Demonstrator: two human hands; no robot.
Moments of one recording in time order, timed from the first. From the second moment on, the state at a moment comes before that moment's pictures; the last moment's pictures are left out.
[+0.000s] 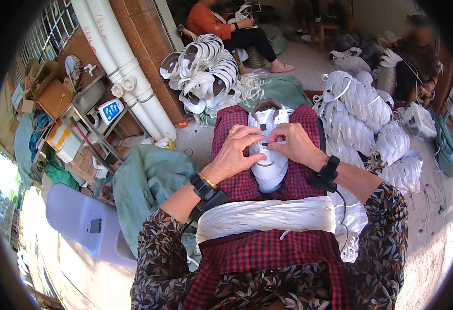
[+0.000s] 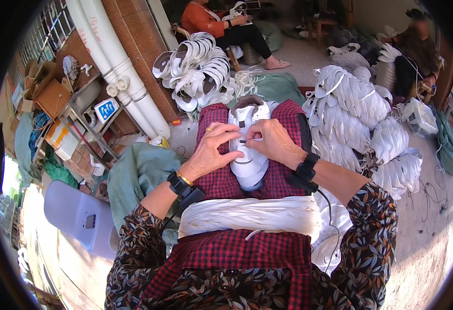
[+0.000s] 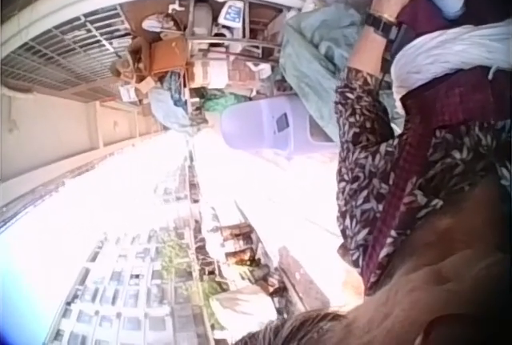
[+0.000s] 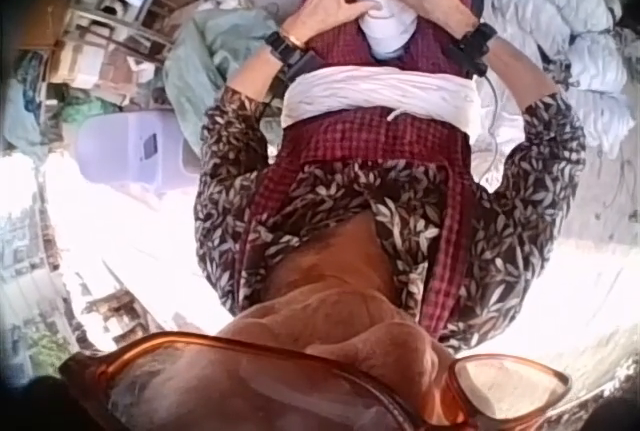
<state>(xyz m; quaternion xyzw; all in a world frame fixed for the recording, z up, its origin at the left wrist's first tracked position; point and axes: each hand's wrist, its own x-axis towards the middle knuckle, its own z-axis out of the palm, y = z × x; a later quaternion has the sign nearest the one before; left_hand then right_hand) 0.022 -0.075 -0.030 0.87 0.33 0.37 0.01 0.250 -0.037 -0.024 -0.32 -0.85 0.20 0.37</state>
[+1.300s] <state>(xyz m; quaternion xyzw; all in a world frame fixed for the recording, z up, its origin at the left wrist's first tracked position) -0.475 -0.227 0.103 0.24 0.87 0.01 -0.43 0.265 -0.040 -0.020 -0.33 -0.88 0.18 0.29</state>
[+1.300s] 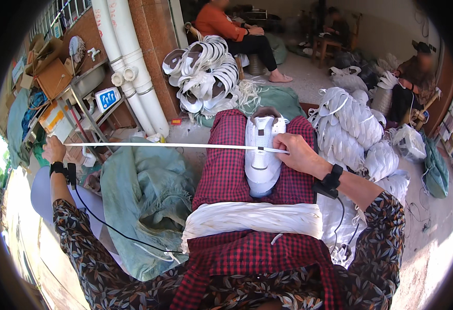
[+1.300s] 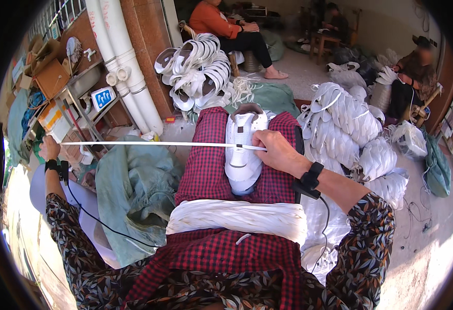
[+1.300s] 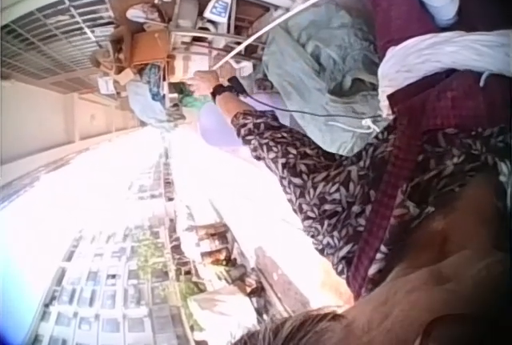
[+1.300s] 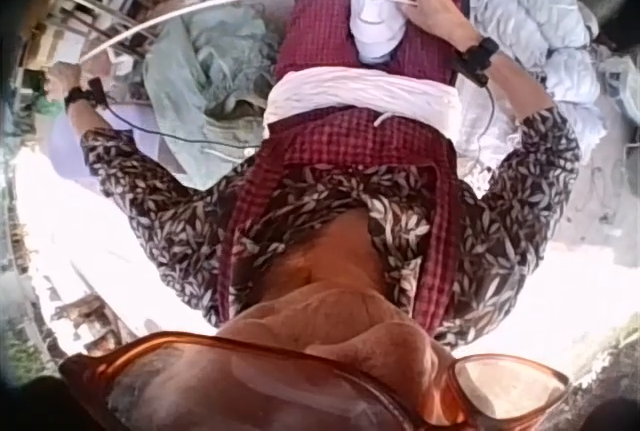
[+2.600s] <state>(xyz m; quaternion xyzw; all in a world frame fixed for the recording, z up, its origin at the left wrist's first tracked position) -0.368 -0.269 0.055 0.57 0.67 0.30 -0.36 0.719 -0.179 0.015 -0.69 -0.64 -0.27 0.20</state>
